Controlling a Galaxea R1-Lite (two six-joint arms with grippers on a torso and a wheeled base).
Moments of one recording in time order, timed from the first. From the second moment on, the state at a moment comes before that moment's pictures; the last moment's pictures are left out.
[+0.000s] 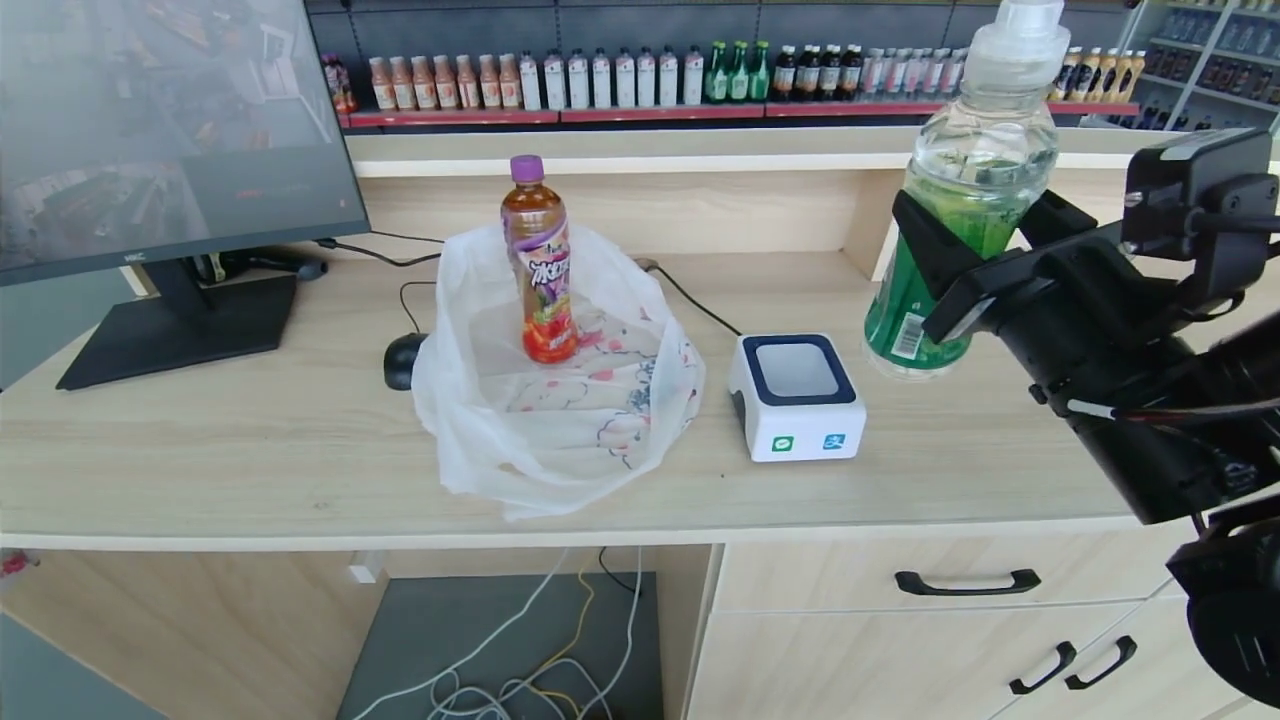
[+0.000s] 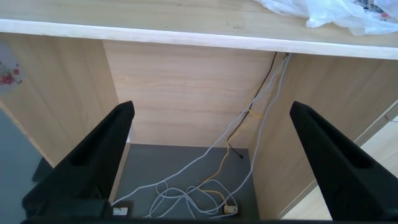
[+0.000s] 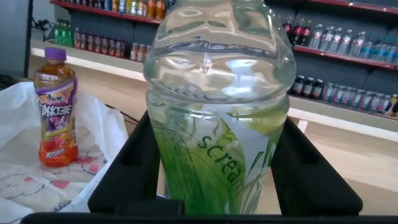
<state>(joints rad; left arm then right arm) 0.00 0.00 0.00 0.00 0.00 0.01 0.50 1.66 -0.65 -1.56 -0.13 -0.38</state>
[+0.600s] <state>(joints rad) 0.00 0.00 0.00 0.00 0.00 0.01 0.63 1.73 -0.82 -1.57 -0.11 -0.72</state>
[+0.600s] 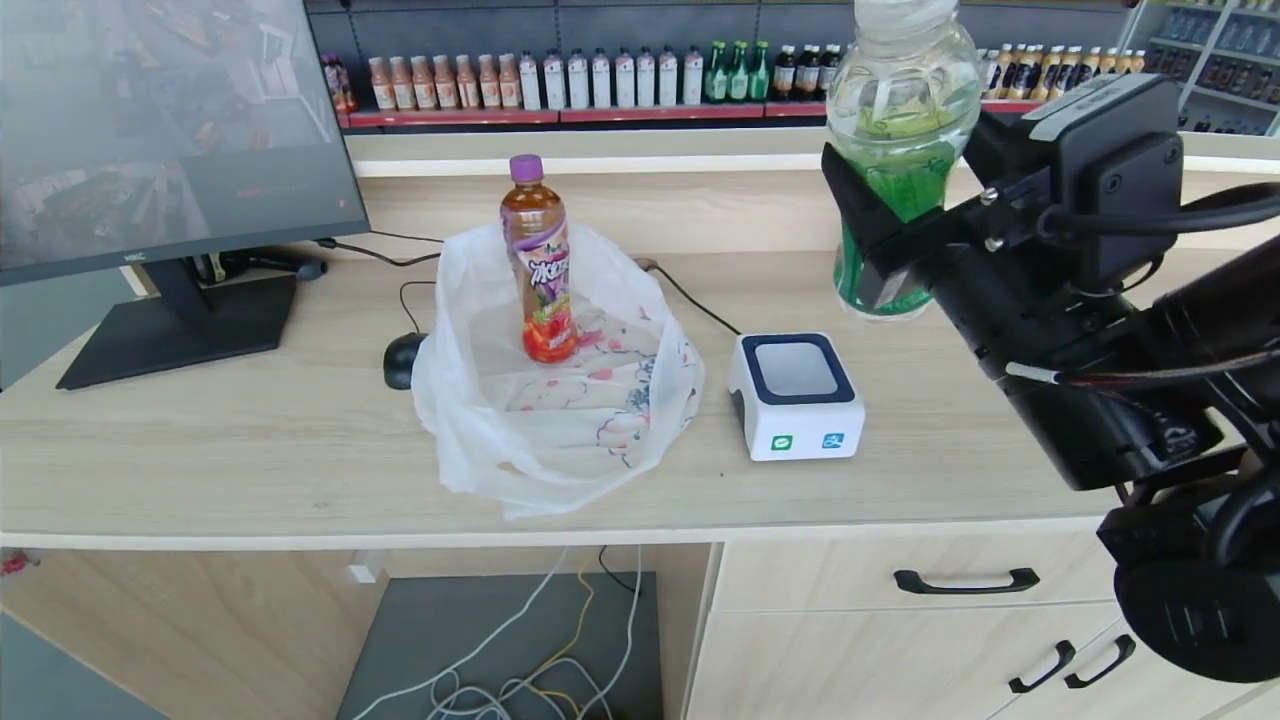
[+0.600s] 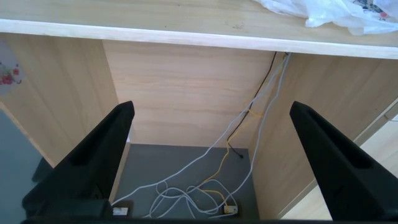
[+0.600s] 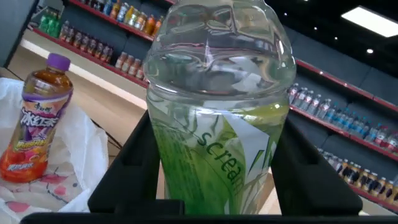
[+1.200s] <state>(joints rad) 0.00 0.00 0.00 0.00 0.00 0.01 0.69 1.85 -0.83 -1.57 0.20 -0.88</state>
